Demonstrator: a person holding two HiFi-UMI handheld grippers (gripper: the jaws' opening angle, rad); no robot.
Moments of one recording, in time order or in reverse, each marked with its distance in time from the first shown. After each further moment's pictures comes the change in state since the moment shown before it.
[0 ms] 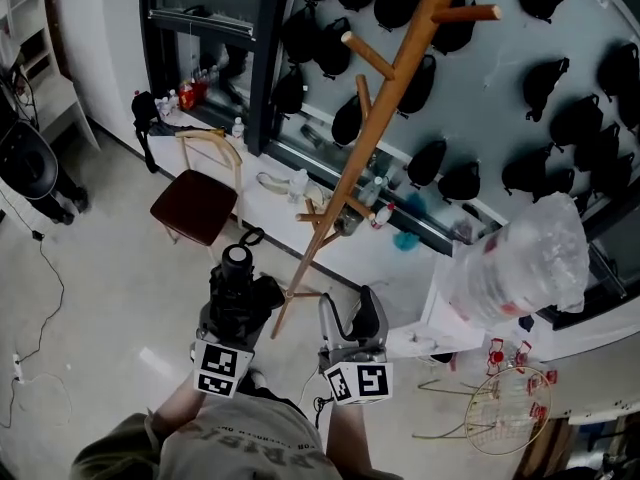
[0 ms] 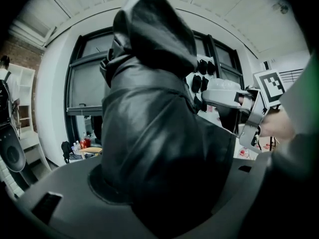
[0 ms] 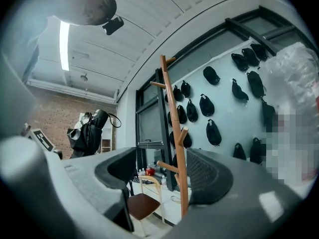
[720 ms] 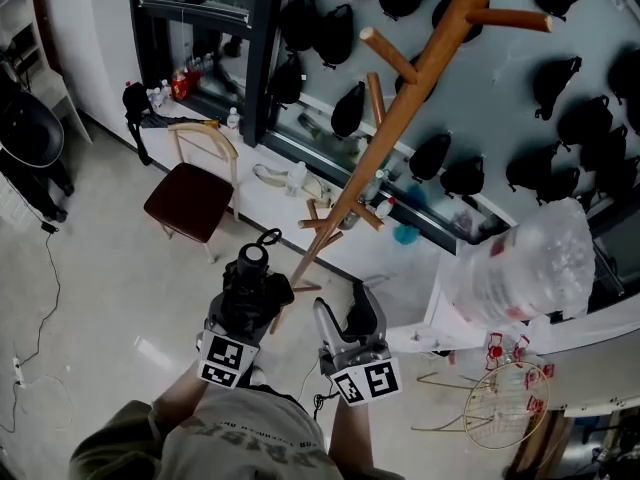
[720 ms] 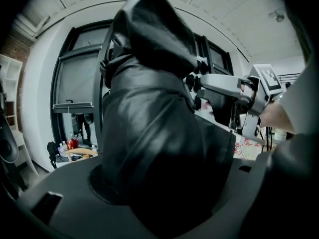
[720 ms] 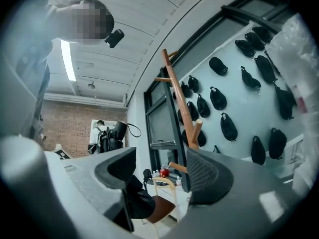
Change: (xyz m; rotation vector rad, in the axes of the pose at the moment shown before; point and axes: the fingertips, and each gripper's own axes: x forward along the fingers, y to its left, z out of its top) left arm 0.051 0.007 -0.011 0.028 0.003 -0.128; right arm 0.032 0.013 -0.010 0.073 -0.001 0.153
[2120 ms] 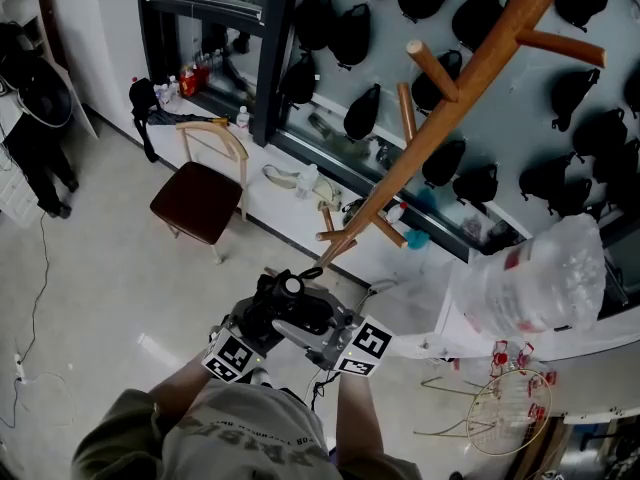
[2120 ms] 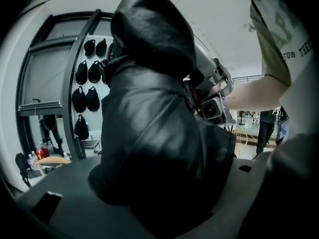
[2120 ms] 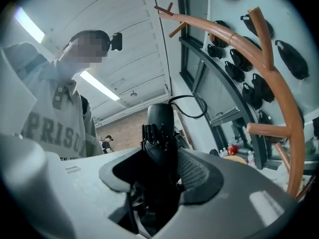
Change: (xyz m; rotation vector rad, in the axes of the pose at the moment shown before) left arm 0.031 -0.020 -0.043 0.141 -0.023 -0.313; right arm 0.058 0.095 -0.068 0.264 0.197 0.734
